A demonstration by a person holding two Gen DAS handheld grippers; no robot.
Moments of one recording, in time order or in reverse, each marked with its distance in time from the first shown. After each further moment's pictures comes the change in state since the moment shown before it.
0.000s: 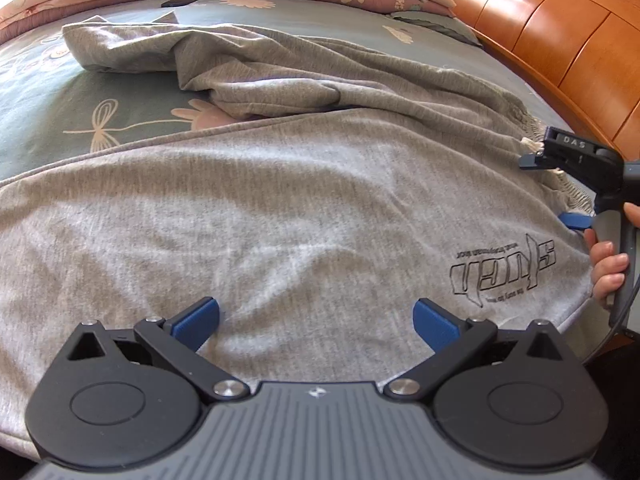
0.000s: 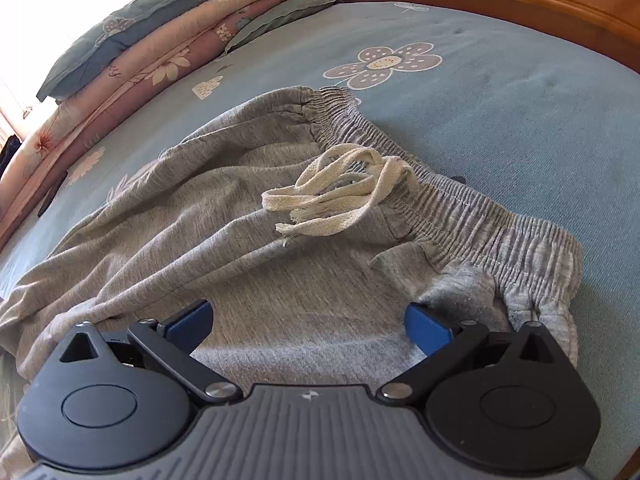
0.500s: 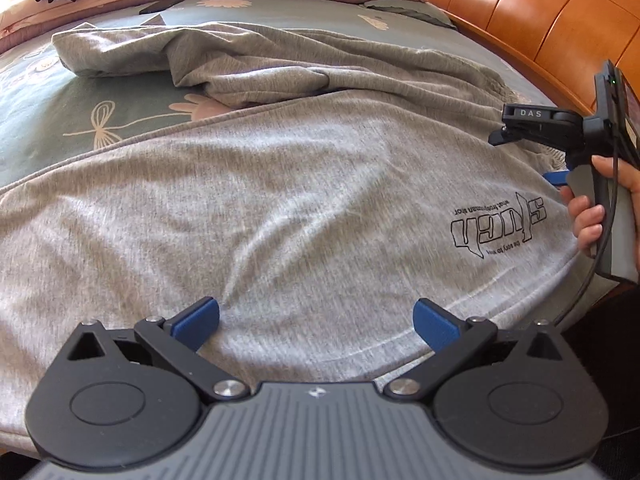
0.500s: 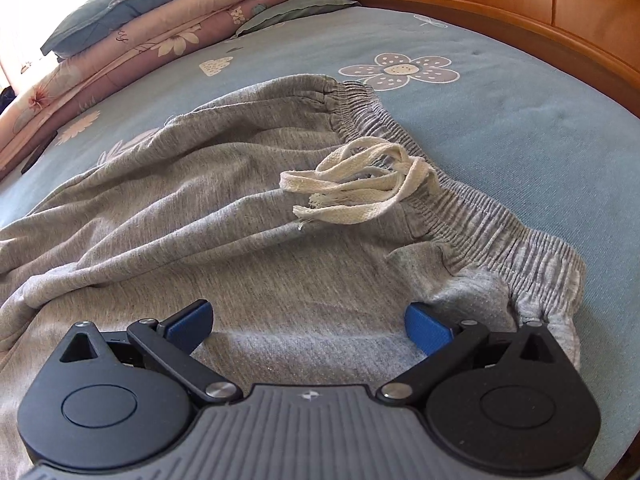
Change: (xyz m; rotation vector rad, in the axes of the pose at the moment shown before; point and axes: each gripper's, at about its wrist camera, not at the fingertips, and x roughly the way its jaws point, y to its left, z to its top) left arm -0.016 0.019 -0.013 0.083 0.030 -0.023; right arm 0.007 0.019 -0.004 -0.109 0.006 -0.069
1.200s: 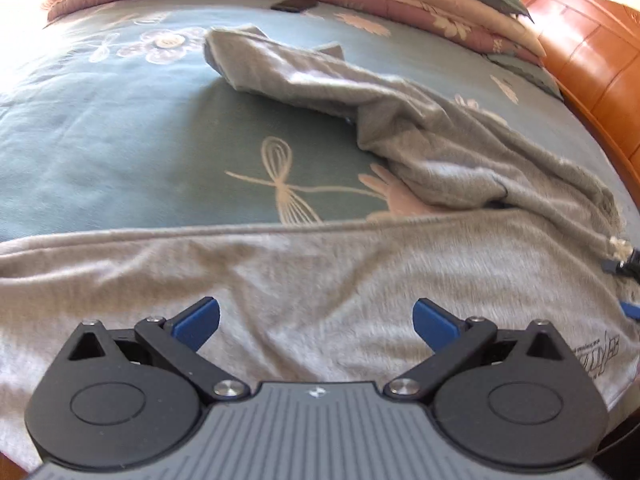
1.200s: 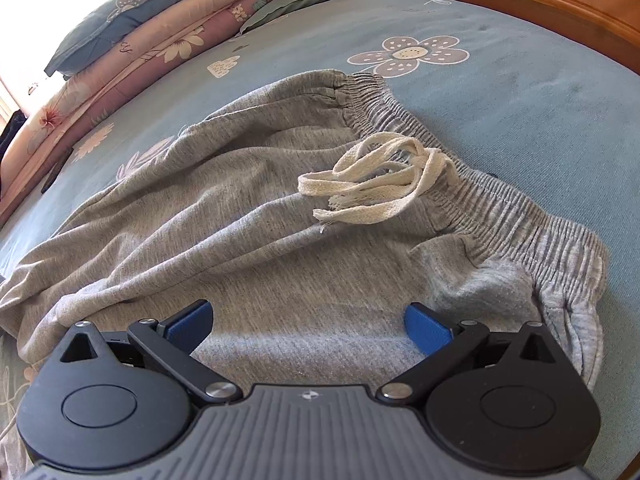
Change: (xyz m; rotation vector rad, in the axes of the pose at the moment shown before) left arm -0.023 0.143 0.061 -0.290 -0.049 0.143; right arm -0.001 -0.003 0.008 0.081 0.045 0.092
